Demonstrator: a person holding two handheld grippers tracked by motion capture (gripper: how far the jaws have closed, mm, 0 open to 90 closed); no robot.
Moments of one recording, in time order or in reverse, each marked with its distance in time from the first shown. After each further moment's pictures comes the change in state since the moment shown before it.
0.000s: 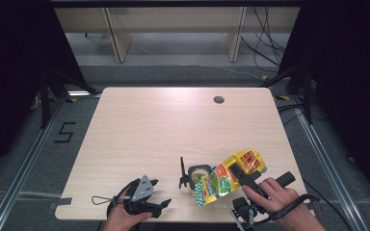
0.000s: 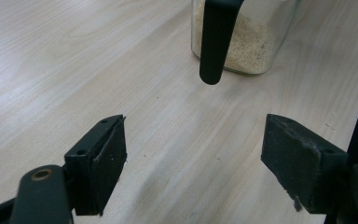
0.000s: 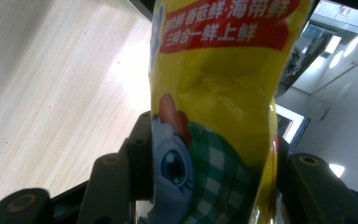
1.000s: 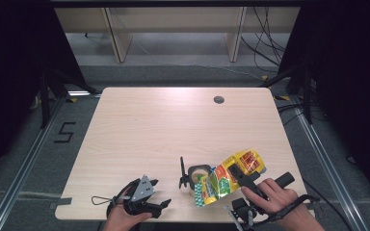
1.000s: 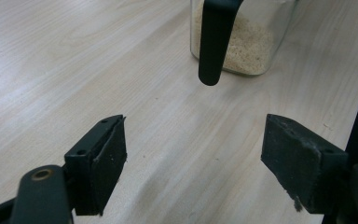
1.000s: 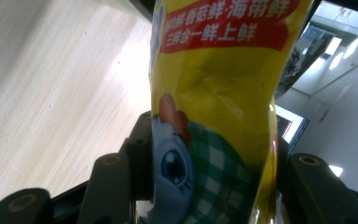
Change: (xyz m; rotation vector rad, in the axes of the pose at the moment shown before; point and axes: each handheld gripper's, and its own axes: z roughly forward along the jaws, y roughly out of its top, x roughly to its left) left arm 0.001 0.000 0.000 -0.015 0.007 0.002; right arm -0.001 0.003 -0.002 -0.006 -0.002 -0.010
